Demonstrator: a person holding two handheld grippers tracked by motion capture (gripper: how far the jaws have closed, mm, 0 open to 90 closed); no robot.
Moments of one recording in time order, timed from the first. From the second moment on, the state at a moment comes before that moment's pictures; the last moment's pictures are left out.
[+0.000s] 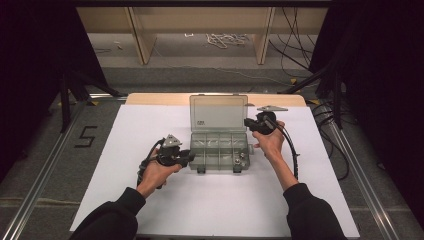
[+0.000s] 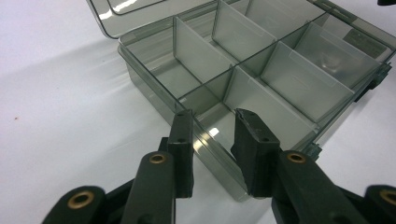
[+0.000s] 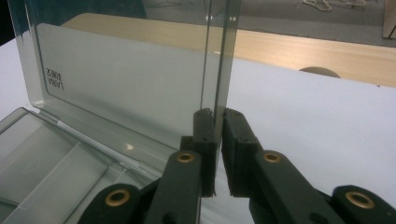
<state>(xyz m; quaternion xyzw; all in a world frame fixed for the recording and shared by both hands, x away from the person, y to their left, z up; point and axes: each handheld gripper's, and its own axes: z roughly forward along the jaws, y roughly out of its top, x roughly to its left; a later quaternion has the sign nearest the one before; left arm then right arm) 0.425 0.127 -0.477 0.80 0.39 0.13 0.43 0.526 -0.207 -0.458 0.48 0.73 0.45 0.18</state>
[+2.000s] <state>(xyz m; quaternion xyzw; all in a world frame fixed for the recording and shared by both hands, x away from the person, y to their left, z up) 0.568 0.099 -0.348 0.75 0.42 0.24 0.45 0.520 -0.205 -0.465 0.47 0.73 0.46 0.21</state>
